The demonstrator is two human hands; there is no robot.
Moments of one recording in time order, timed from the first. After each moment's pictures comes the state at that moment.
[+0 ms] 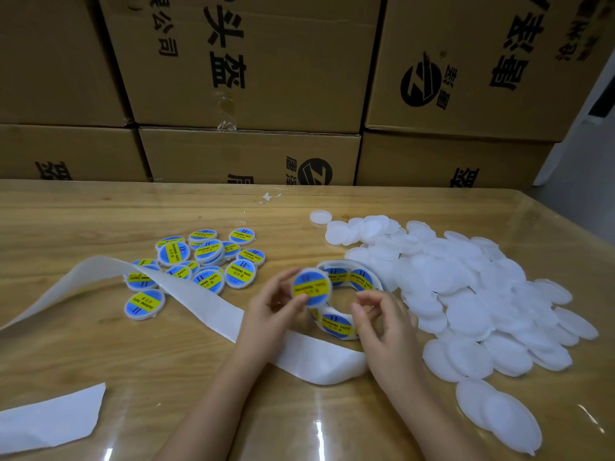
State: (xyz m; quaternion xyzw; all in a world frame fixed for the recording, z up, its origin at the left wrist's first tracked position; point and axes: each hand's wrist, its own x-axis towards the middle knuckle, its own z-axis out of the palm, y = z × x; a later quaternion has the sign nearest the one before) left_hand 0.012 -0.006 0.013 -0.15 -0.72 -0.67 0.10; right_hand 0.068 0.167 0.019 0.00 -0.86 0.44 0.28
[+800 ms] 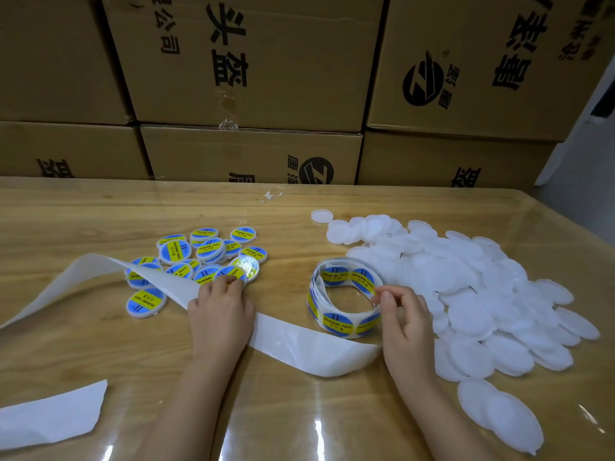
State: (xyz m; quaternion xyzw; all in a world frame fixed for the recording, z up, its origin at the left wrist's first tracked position) left_hand -0.008 -0.054 -0.005 0.04 -0.96 -0.16 0.22; right_hand 0.059 0.179 0.016 -0.02 -0.80 0.50 0.34
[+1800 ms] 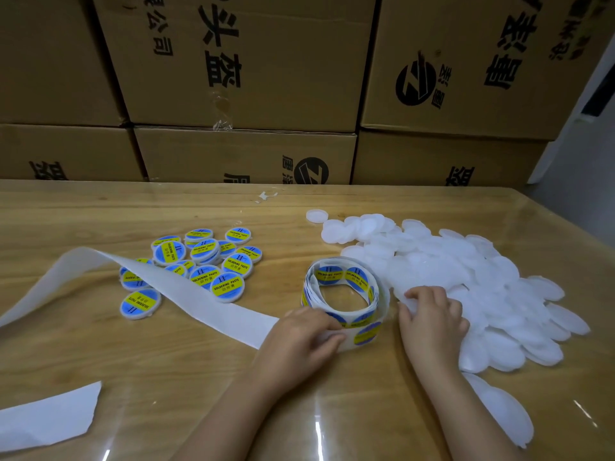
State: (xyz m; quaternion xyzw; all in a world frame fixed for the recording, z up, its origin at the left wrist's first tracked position) left_hand 0.037 0.018 0.010 -0.35 -0.85 -0.36 0.15; right_hand 0.046 0.224 0.011 -0.25 -0.93 0.17 0.21
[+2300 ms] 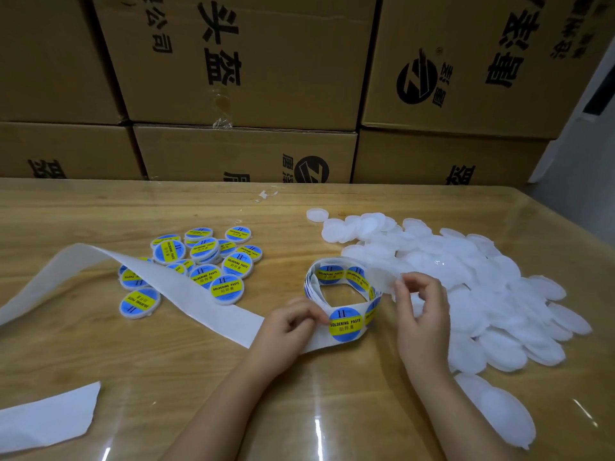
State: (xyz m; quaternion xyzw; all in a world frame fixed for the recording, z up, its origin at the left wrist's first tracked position) left_hand 0.030 0.010 0.013 -0.22 -0.79 -0.58 0.02; right_hand 0.055 0.200 0.021 -0.08 -0.78 0.48 0.39
